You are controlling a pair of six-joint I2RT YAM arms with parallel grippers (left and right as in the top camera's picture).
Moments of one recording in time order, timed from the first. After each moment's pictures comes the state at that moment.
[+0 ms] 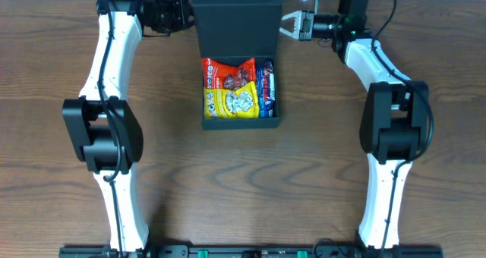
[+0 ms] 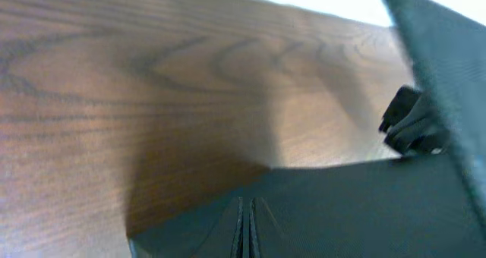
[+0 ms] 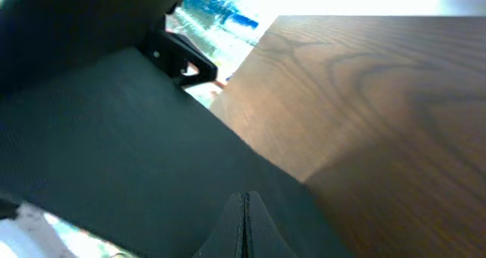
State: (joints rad) left arm -0.03 2.26 2.15 -0.85 0.73 -0.17; right arm 0.06 2.40 1.86 0.14 -1.36 0.53
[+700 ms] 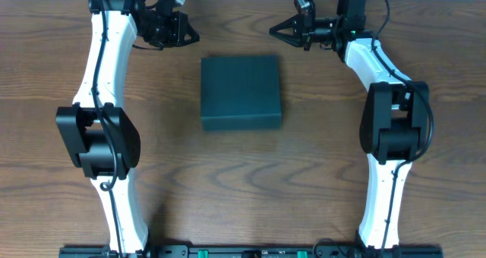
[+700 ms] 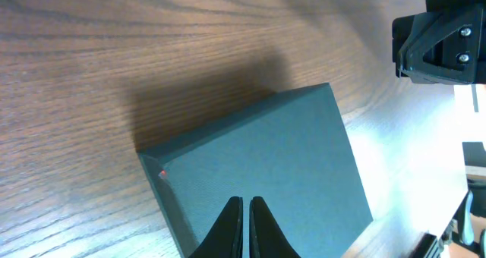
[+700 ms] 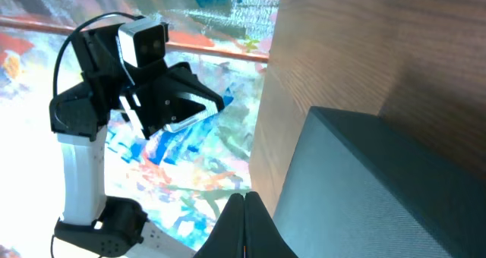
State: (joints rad) left arm -0.02 2.21 2.16 -1.15 0.71 0.07; right arm 0.06 2.40 1.86 0.01 -1.45 0.89
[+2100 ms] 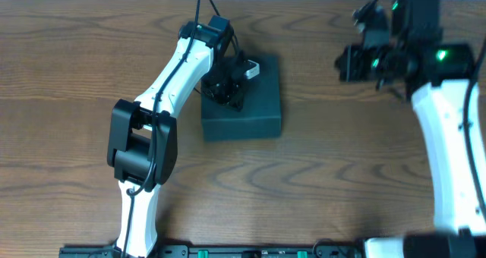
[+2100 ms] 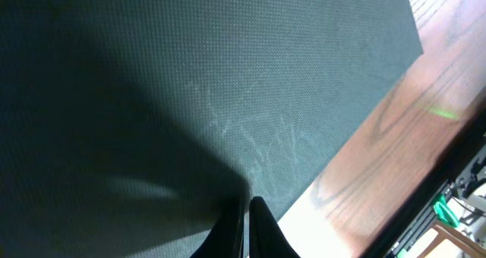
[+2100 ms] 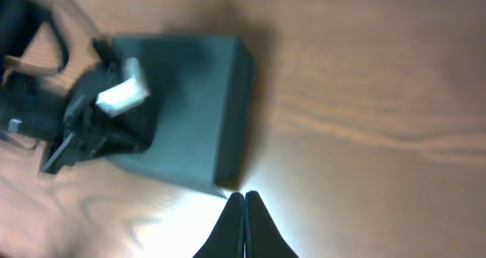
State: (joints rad) left arm -0.38 2.19 1.86 -1.30 0.49 0.35; right arm 0.10 1.52 1.58 -1.08 -0.34 0.07
